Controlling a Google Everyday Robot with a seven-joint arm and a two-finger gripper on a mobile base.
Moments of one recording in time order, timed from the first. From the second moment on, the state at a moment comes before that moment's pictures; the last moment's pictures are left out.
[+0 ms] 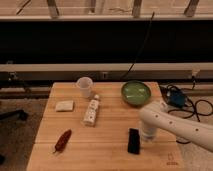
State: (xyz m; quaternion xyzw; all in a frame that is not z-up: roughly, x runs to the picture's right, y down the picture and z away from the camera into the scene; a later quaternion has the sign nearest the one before) arm 0.205 0.303 0.772 -0.42 -0.01 0.01 0.91
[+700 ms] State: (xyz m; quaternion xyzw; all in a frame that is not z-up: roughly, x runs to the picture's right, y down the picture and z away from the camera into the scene) arm 0.182 0.301 0.774 -0.43 -0.01 -0.01 0.90
